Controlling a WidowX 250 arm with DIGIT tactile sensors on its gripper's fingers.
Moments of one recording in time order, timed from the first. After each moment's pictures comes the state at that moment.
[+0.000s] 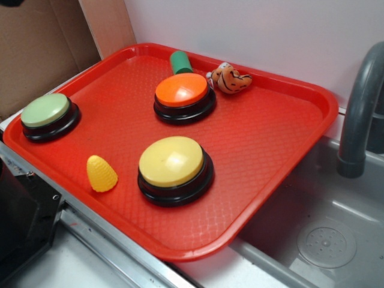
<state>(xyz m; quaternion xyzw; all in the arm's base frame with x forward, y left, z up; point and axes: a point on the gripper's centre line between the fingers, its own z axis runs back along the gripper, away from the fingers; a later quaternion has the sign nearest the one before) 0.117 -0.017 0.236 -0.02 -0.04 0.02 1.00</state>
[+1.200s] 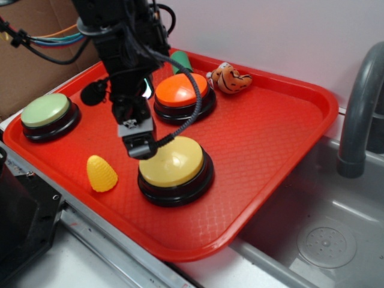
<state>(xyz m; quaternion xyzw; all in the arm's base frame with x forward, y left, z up) 0.174 -0.101 0.108 0.07 -0.08 -0.33 0.94</state>
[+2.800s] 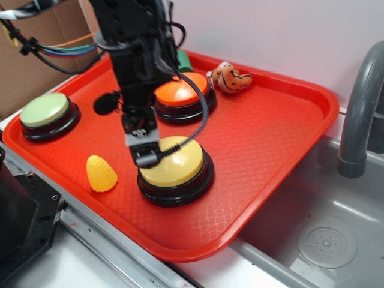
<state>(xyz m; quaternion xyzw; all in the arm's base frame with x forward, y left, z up) 0.170 -0.094 0.104 0.06 -0.05 -0.31 0.95</state>
